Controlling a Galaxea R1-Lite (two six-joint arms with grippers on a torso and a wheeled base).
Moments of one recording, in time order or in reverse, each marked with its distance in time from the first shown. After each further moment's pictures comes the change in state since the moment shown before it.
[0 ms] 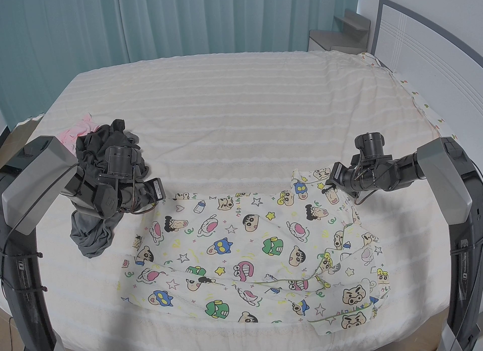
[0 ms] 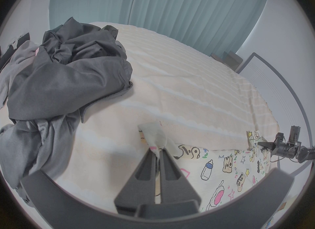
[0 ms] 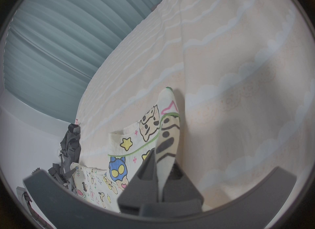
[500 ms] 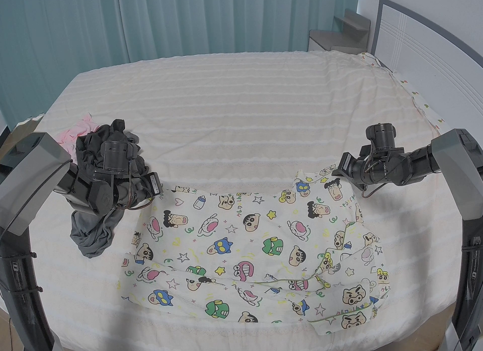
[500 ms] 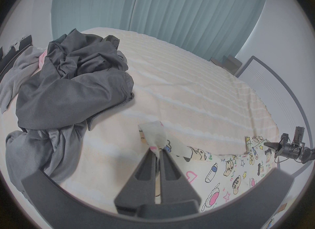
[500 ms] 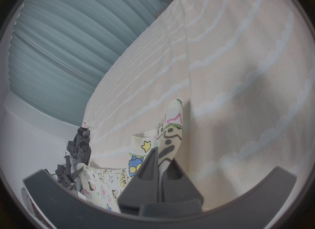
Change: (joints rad) left arm 0.000 -0.047 0.019 -0.007 0.023 0.001; right arm -0.020 -0.110 0.097 -0.043 0.030 0.012
